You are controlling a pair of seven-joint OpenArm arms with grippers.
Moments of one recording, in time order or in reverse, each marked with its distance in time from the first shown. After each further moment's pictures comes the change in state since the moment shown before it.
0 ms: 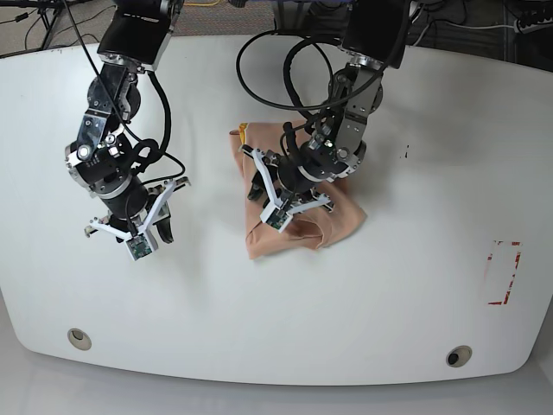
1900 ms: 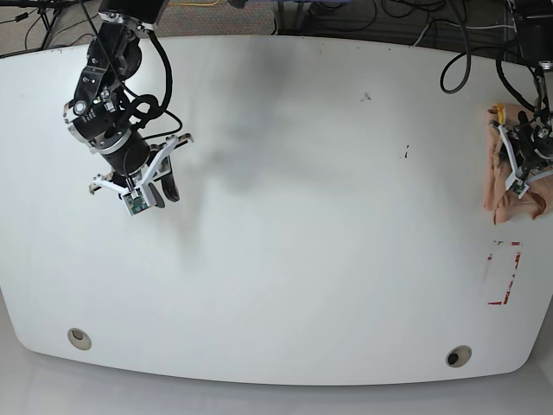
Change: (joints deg) left arm 8.2 -43.6 -33.4 -10.1 -2.0 -24.4 4.4; right arm -12.1 -0.2 3.3 6.1 8.9 0.0 0.5
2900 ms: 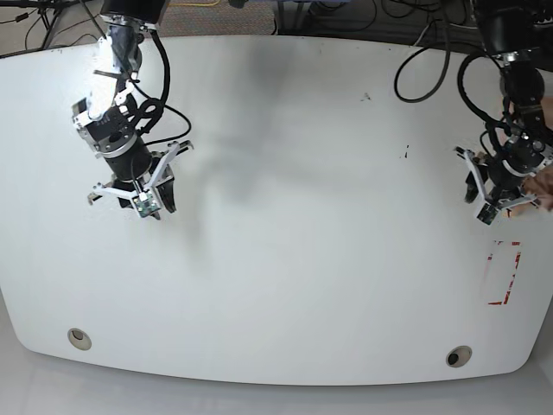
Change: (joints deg) left arm -1.4 15.4 -4.5 20.7 2.5 -0.2 -1.8; right arm 0.2 0.0 -2.6 -1.0 -13.9 -0.6 11.5
